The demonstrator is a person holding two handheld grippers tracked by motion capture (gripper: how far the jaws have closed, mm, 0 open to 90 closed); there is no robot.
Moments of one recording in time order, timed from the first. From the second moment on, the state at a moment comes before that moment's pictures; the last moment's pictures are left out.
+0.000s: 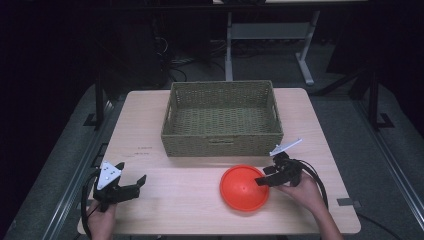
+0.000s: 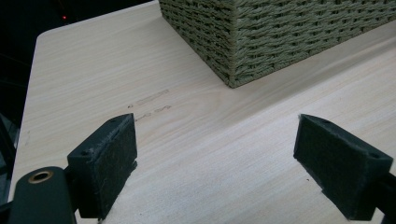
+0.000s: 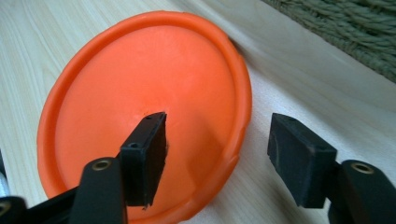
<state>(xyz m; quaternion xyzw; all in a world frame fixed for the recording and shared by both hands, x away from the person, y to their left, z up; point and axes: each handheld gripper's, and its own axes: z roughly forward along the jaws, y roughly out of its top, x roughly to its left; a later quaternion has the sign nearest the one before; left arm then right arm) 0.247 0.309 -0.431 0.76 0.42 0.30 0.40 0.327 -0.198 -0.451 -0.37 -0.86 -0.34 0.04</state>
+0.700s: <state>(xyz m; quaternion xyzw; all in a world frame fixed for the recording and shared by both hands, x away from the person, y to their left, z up) 0.246 0.307 -0.431 0.76 0.42 0.30 0.40 0.327 -0.194 -0.457 -0.37 -0.87 -0.34 0.04</state>
